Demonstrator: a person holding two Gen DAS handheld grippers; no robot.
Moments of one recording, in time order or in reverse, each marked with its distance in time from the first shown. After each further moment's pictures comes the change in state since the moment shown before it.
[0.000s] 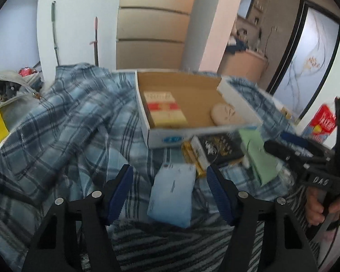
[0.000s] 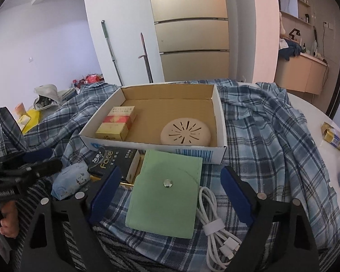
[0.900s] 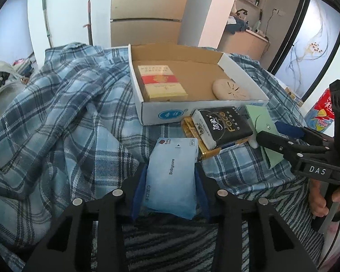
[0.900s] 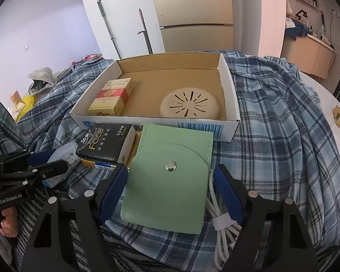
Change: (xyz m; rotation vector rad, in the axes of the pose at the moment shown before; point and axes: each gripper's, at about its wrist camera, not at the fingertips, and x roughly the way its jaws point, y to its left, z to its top) left arm 0.017 -0.001 -0.007 0.023 0.107 -0.016; right arm 0.030 0.000 -0.006 0.017 0.152 0.020
